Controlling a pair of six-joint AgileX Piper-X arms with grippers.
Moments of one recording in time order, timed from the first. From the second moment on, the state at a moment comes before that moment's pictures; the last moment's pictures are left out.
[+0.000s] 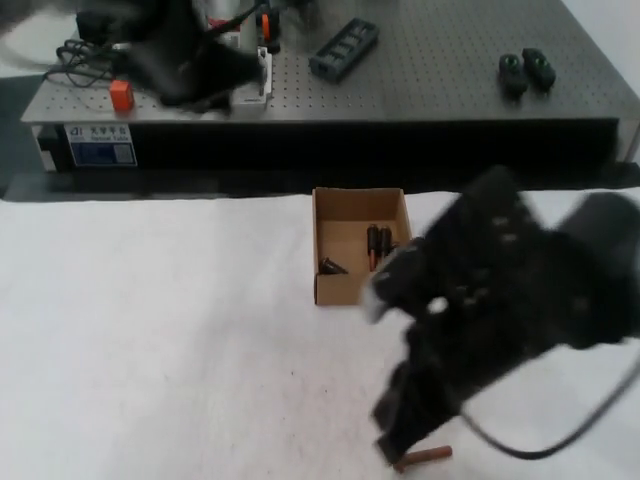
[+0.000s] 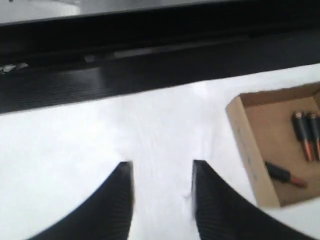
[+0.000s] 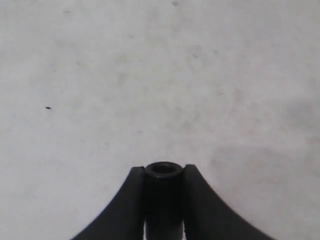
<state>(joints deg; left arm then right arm) -17.0 100.2 -92.4 46.0 0.0 -7.3 26.4 81.8 -48.0 36.6 -11.7 -12.0</state>
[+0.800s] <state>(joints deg) -16.8 71.5 -52.7 40.9 15.2 23.8 39.8 101.4 -65.6 47.2 -4.2 -19.8</state>
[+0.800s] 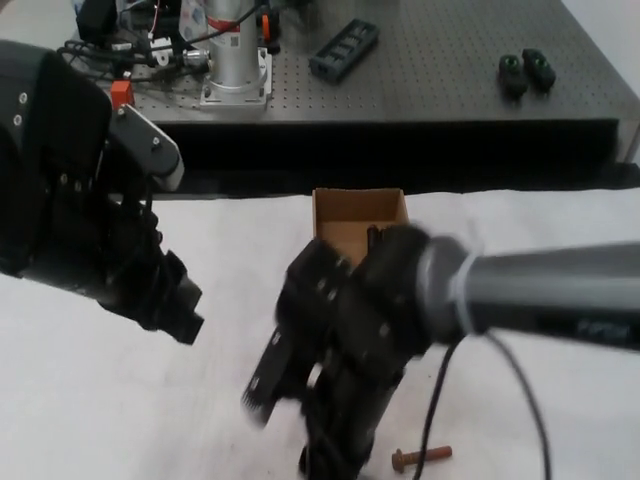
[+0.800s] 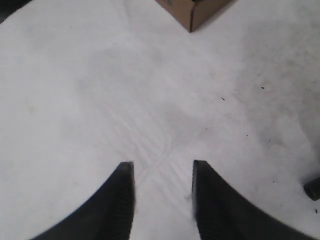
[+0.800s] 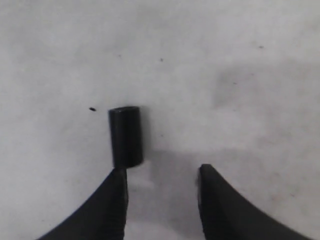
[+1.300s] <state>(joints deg) -33.0 82.8 -52.7 40.3 18.9 33.9 24.3 101.2 -65.5 55.1 1.6 -29.9</state>
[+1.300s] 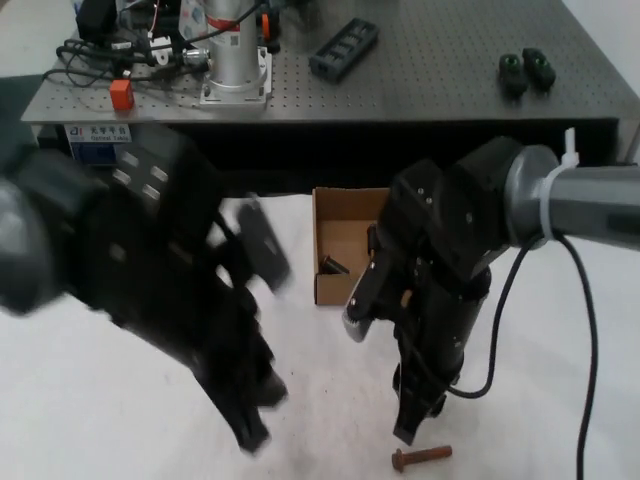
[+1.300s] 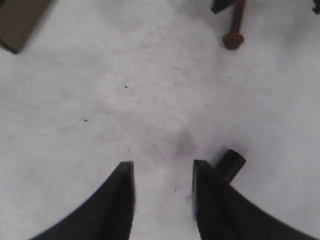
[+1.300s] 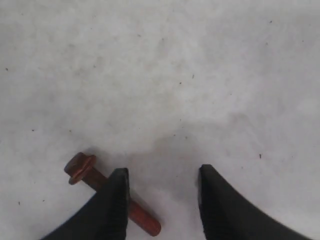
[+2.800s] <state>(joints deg) -40.1 91.4 -52.6 37.7 15.8 38.6 26.0 101.9 -58.1 44.1 4.9 -32.7</state>
